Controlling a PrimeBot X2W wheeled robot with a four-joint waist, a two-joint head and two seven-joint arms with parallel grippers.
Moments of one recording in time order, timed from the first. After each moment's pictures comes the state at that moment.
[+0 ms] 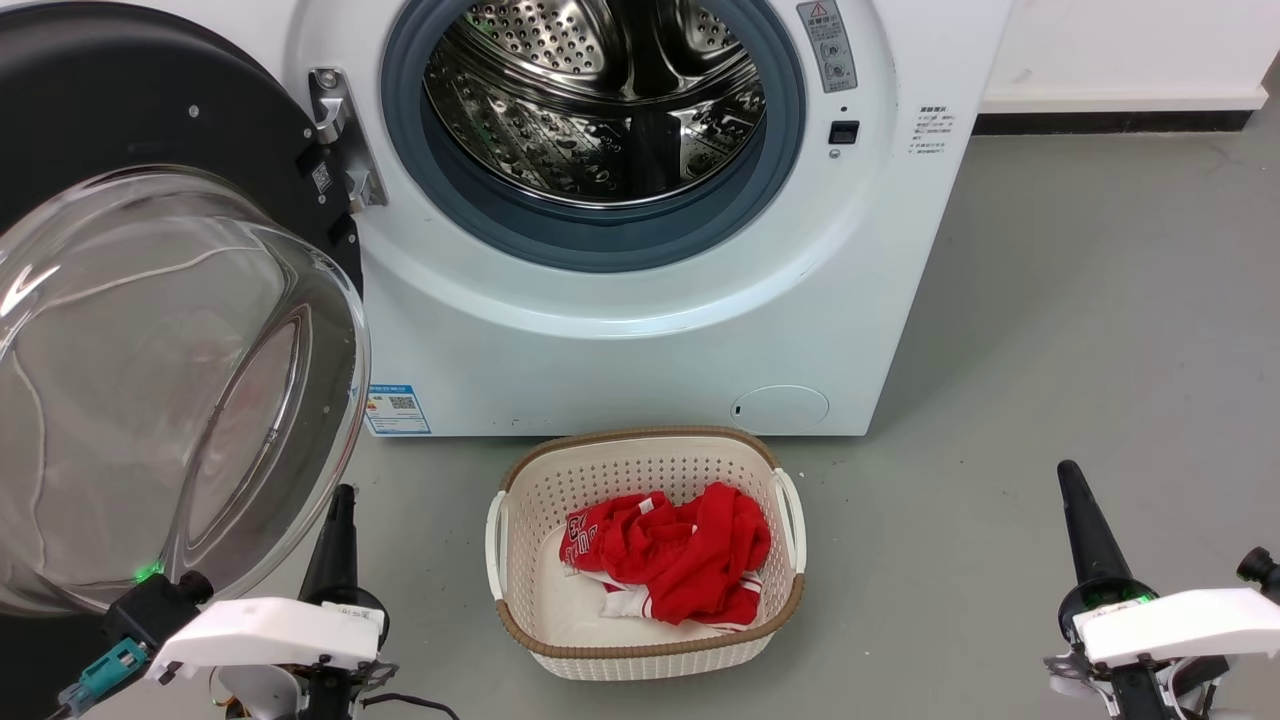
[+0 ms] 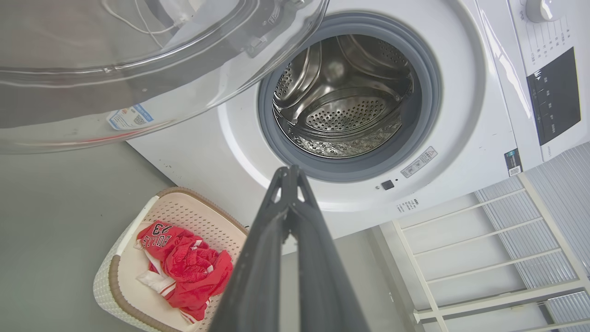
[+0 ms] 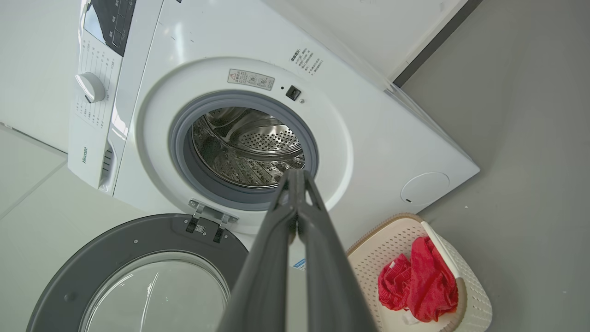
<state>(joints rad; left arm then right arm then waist) -0.07 0.06 0.07 0.20 -1.00 -0.07 -0.04 -0.02 -0.08 -0.04 0.12 1.04 0.13 -0.03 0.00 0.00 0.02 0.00</state>
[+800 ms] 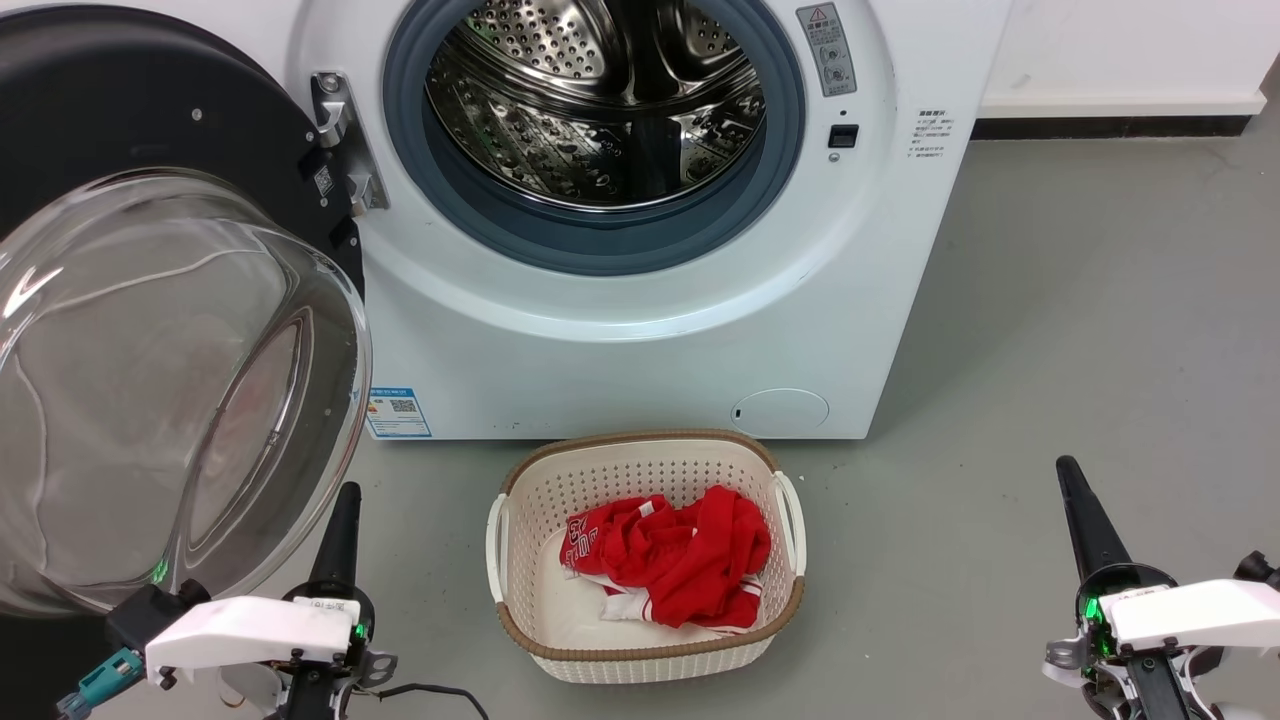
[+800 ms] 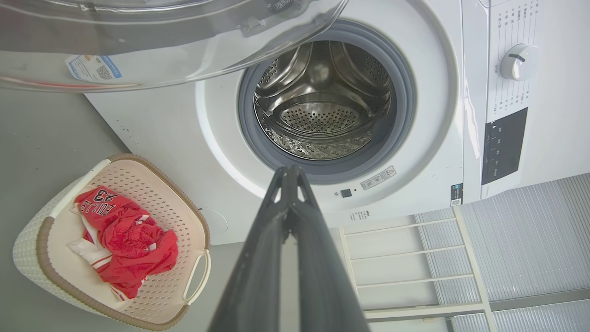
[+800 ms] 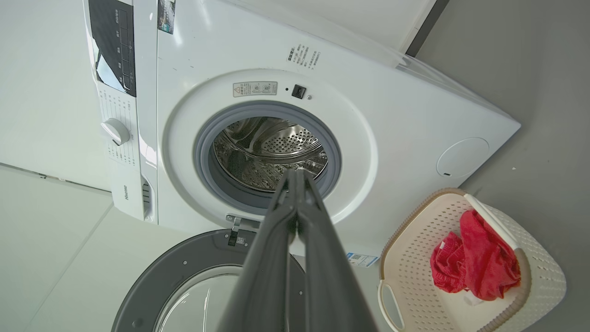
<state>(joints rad) -0.09 0.06 0.08 0.22 -1.25 -0.10 0.02 -0.06 -0.08 -0.05 0.17 1.29 0.13 0.02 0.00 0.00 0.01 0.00</state>
